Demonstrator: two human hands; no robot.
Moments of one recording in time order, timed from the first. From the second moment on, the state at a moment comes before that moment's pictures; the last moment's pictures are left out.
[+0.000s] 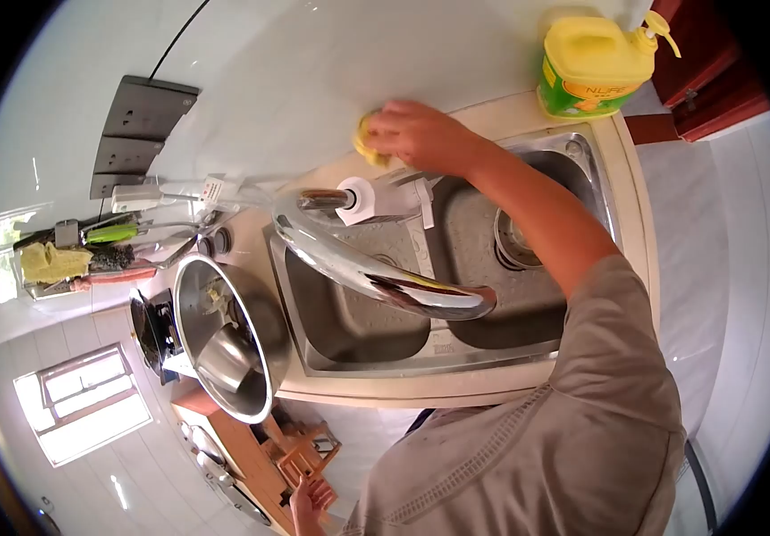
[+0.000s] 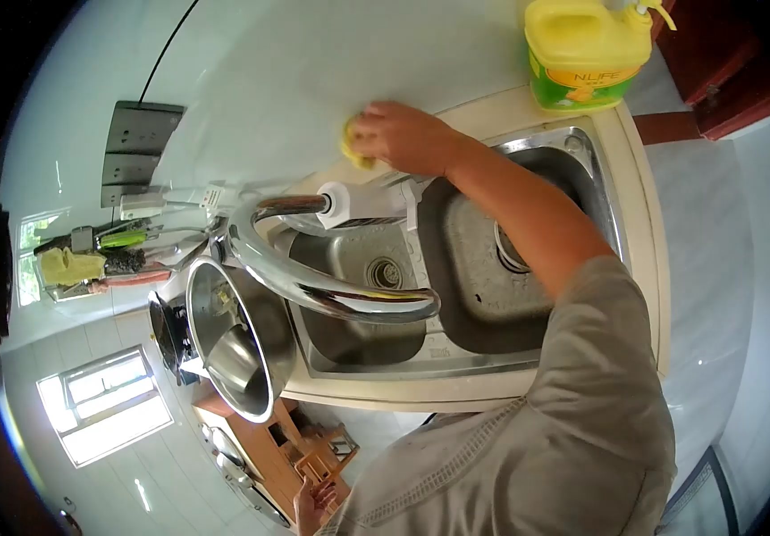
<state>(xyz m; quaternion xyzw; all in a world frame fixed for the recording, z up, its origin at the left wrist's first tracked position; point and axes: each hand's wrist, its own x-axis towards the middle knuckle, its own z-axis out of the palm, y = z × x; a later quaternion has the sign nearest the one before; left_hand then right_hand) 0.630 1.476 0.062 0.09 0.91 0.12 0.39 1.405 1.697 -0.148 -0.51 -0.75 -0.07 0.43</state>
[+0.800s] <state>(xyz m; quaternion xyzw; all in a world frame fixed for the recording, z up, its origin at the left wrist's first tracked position) 0.620 1.484 -0.049 0.34 0.81 -0.04 0.47 1.244 1.426 -0.173 -0.77 -0.43 0.11 0.46</state>
